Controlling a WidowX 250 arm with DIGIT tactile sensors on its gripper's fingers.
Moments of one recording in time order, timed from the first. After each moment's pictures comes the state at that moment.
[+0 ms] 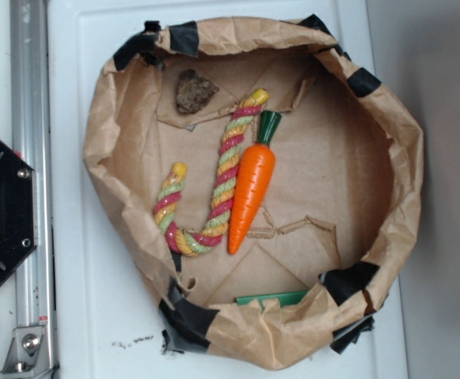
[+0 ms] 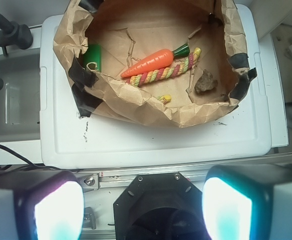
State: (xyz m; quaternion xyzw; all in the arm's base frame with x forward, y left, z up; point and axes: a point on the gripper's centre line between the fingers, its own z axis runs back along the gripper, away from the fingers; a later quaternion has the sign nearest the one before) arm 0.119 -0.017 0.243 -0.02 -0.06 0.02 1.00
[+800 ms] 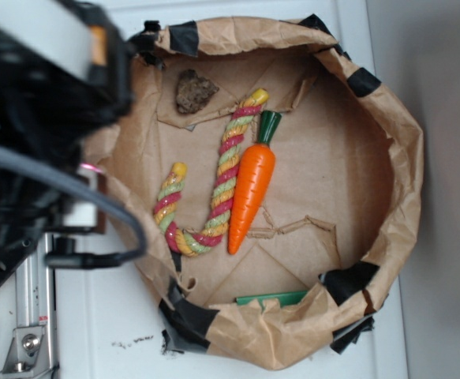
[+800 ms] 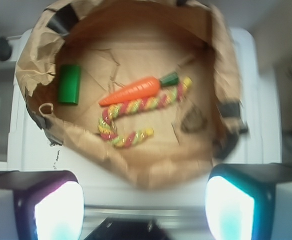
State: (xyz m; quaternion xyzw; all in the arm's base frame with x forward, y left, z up) arm 0.189 0.024 0.206 0.00 -0.07 -0.06 1.00
